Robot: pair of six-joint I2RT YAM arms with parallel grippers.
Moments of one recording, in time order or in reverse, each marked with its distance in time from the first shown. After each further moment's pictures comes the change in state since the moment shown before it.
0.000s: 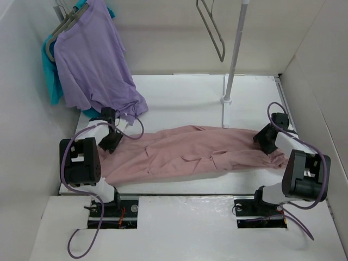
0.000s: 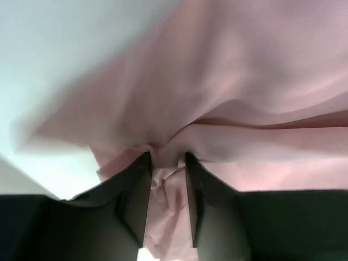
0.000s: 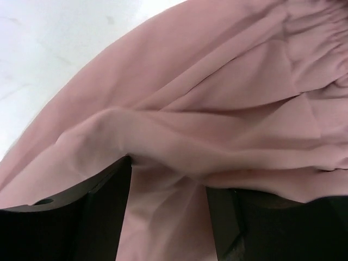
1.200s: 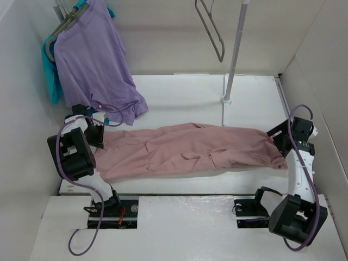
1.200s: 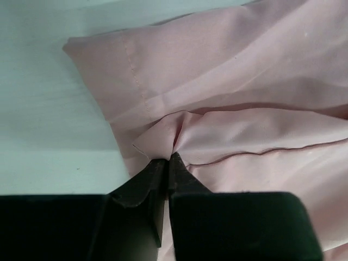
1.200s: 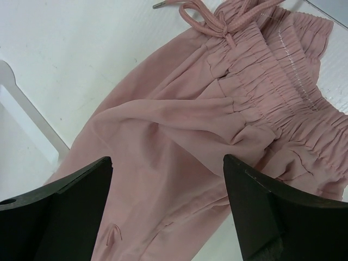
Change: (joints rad) left arm 0.323 0.123 0.177 0.000 0.333 -0.043; right arm -0.169 -0.421 0.006 -0.171 -0.057 -0.008
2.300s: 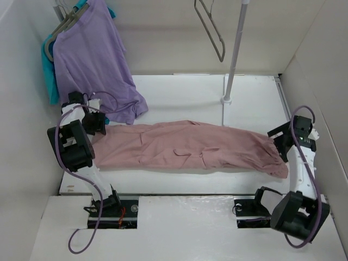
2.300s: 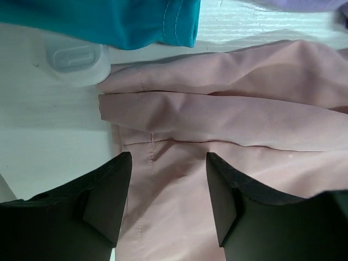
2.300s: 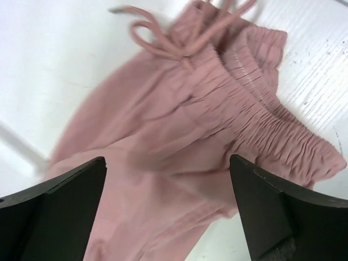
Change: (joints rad) left arm -0.008 0.137 0.253 -0.035 0.013 -0.096; right arm 0.008 0.085 0.034 -0.124 0.087 0.103
